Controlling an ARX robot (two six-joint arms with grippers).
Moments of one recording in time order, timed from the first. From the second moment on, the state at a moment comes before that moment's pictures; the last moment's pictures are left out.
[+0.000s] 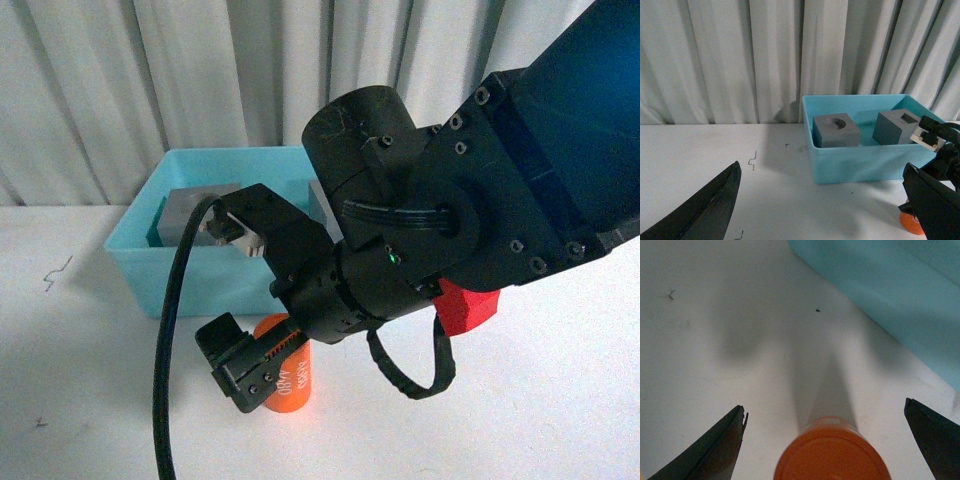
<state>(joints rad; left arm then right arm) 0.00 0.01 0.01 0.00 0.00 -0.02 0.56 2.19 1.29 0.04 -0.34 -0.21</state>
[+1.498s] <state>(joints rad) 0.00 0.01 0.01 0.00 0.00 -0.02 0.44 2.25 1.89 -0.10 -0.23 -0.01</state>
